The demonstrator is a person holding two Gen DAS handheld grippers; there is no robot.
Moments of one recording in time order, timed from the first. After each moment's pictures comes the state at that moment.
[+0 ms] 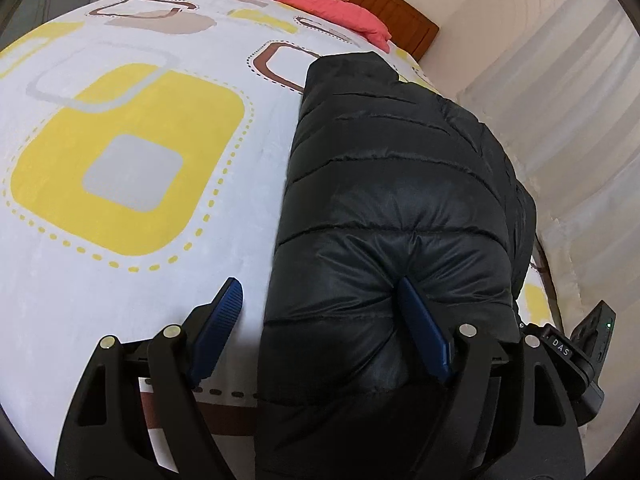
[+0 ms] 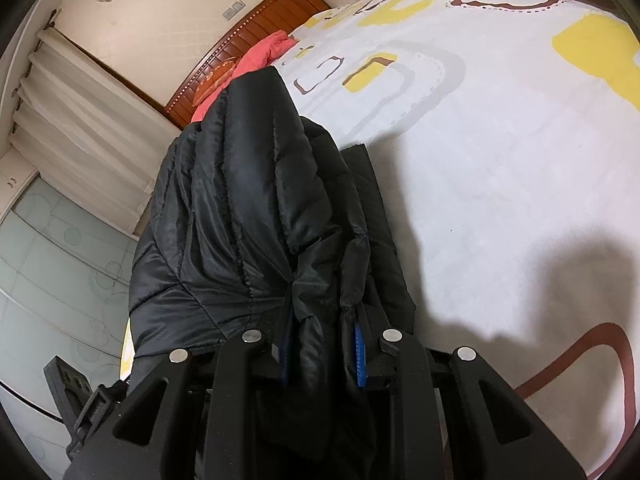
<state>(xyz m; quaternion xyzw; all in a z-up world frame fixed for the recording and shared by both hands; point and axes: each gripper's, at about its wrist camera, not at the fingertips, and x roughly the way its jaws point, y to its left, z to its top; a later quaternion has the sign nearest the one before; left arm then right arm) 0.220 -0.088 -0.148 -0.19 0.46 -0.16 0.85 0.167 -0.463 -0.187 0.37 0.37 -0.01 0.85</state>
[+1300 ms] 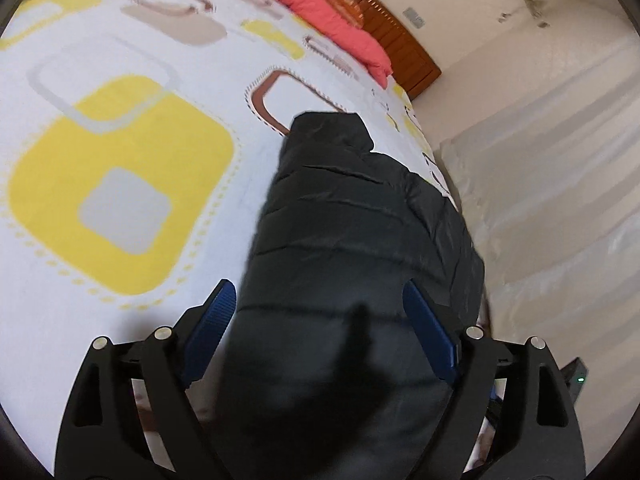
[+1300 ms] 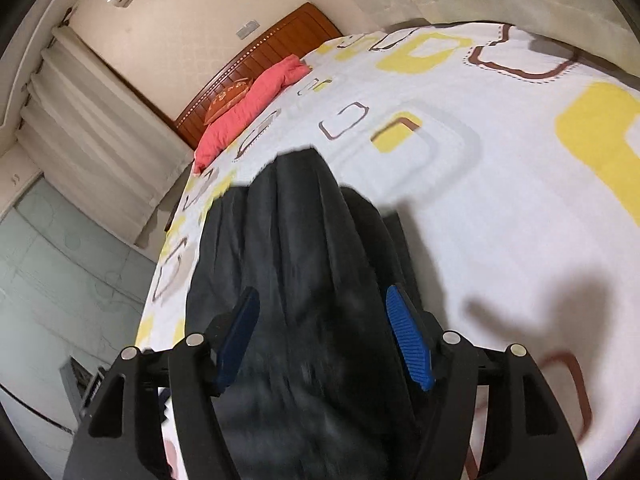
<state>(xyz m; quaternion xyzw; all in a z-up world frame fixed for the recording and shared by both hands) 0.254 -0.059 -0.107 -0.31 0.45 -0.18 0.82 0.177 -0.462 -0.114 0.36 0.33 -0.02 0.87</state>
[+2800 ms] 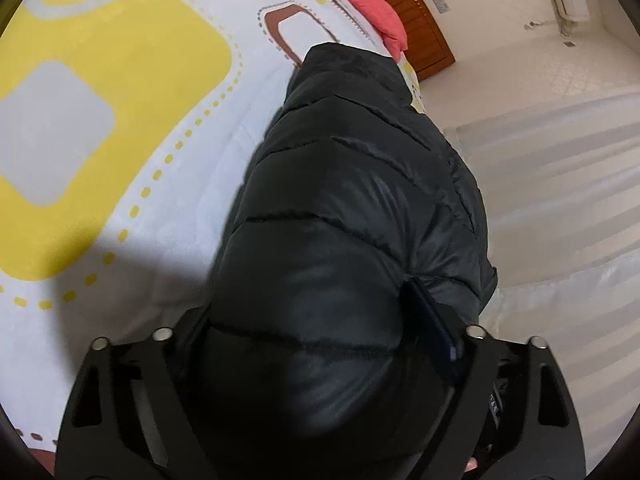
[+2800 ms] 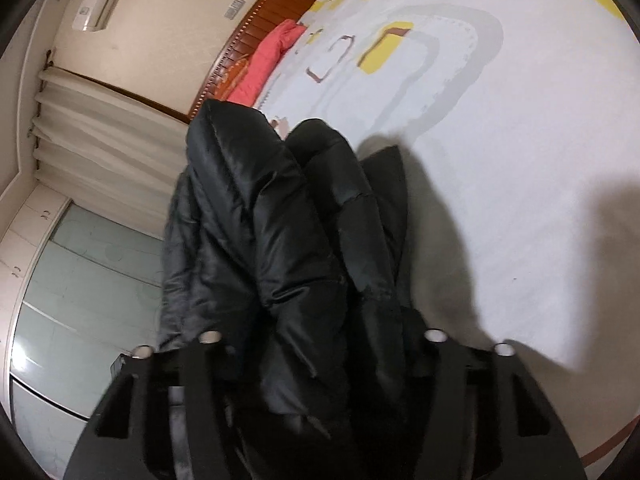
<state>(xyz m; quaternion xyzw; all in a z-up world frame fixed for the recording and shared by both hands) 0.273 -0.085 -0.171 -0.37 0.49 -0.20 0.76 0.192 -0.474 -0.207 0.45 0.35 0.07 0.82</state>
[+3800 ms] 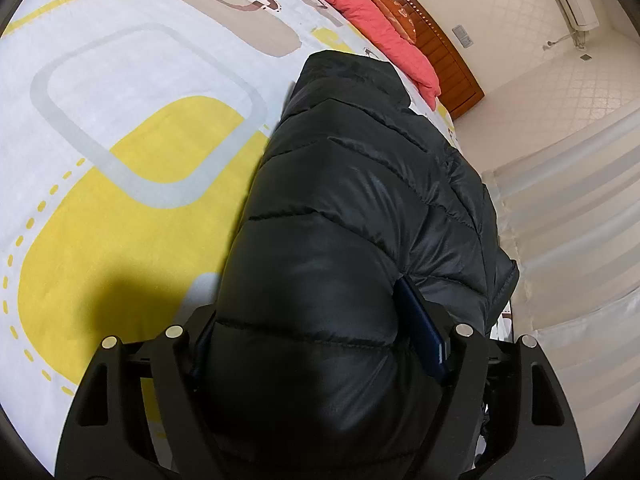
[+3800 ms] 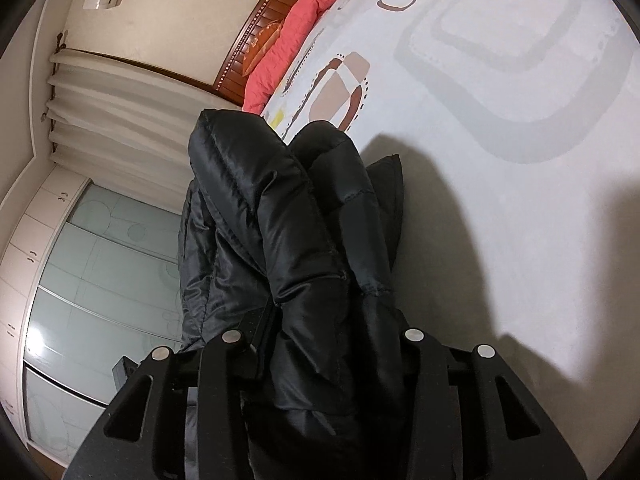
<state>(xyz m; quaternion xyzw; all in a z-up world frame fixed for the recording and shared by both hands) 0.305 0.032 -0.154 -0.33 0.46 -0.12 0.81 0.278 -0.367 -0.213 0.46 0.37 0.13 0.80</state>
